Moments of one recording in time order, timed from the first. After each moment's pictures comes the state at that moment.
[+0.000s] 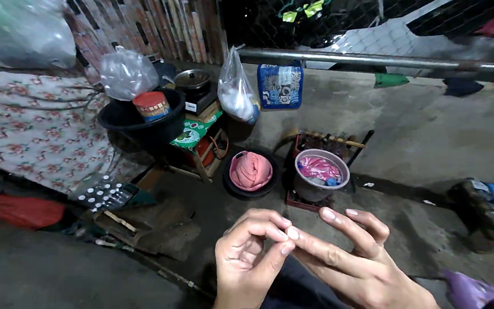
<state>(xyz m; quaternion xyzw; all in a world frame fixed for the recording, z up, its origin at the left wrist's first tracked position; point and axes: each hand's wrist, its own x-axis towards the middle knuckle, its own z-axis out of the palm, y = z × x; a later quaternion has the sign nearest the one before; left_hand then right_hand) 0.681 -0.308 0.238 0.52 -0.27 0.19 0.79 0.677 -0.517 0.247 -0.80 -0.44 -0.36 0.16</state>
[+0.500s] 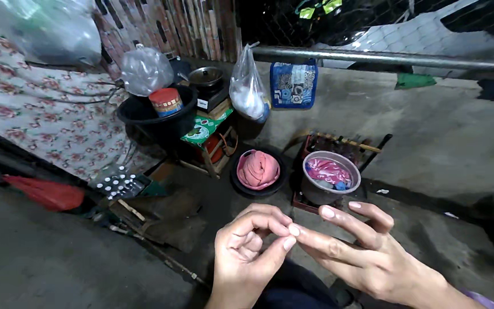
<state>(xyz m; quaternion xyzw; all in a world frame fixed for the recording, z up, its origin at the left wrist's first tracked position) 0.679 -0.324 0.248 0.55 -0.24 0.17 0.78 0.706 -0.554 0.253 -0.76 -0.52 -0.37 0.10</state>
